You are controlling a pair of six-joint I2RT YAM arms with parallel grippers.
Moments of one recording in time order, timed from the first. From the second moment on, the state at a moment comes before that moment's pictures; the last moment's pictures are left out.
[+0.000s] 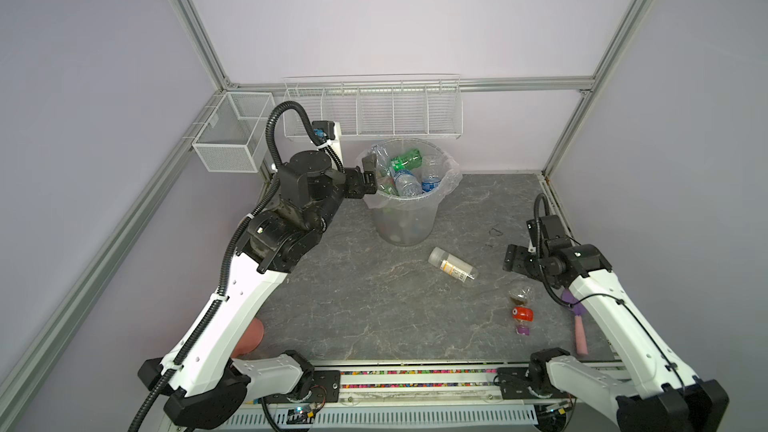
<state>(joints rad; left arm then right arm) -0.68 1.24 1.67 -0.61 -0.37 -0.22 0.22 1.07 0.99 -1.02 0.13 0.50</state>
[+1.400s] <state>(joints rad) -0.68 1.09 1.47 -0.60 -0.41 -0.28 0.17 1.31 0.69 -0.77 0.21 0.72</state>
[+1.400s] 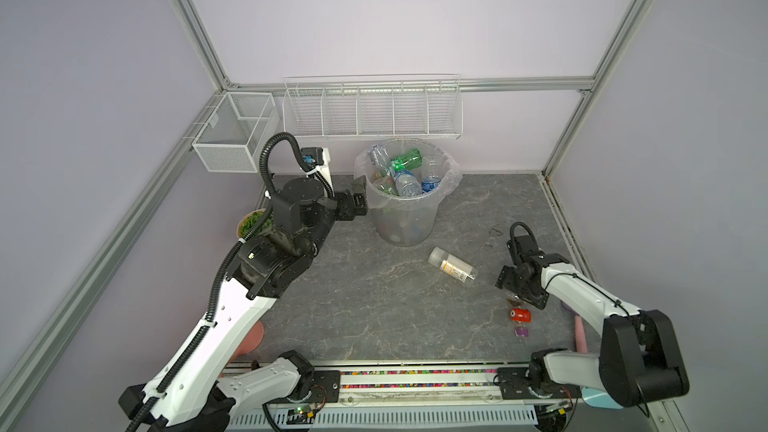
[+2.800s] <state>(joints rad) -0.68 1.03 1.47 -0.60 -0.46 -0.28 0.23 1.14 1.32 -0.87 0.03 0.66</state>
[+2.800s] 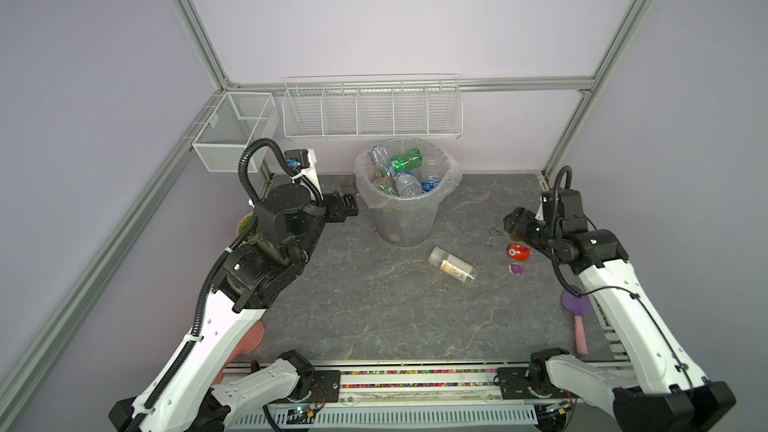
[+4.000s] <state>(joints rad) -0.68 0.90 1.40 -0.68 -0.51 -0.30 0.50 2.06 2.44 -0.69 -0.12 0.49</state>
